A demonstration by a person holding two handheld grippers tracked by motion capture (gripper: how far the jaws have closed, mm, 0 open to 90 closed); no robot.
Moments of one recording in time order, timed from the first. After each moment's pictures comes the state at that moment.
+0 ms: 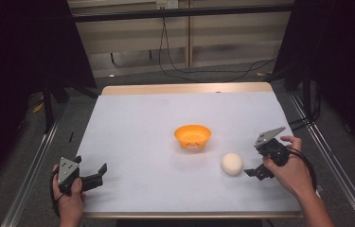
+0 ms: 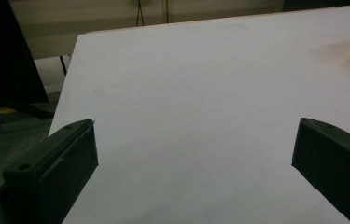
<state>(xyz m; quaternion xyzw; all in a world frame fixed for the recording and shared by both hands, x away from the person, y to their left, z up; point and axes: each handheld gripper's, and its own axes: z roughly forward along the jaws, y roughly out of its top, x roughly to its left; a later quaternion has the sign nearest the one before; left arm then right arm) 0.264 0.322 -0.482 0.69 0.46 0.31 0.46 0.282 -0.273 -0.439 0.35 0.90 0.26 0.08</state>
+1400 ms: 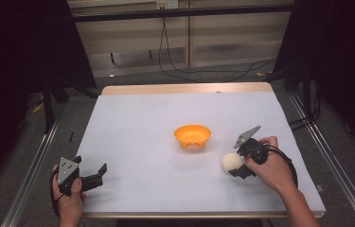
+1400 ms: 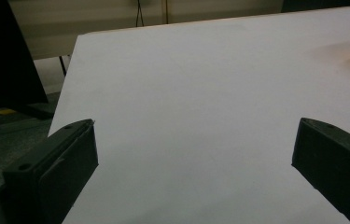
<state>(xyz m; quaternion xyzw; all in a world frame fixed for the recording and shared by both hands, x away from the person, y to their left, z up) 0.264 0.322 -0.482 0.69 0.46 0.31 0.46 0.298 -0.225 -0.448 0.31 0.92 0.25 0.04</state>
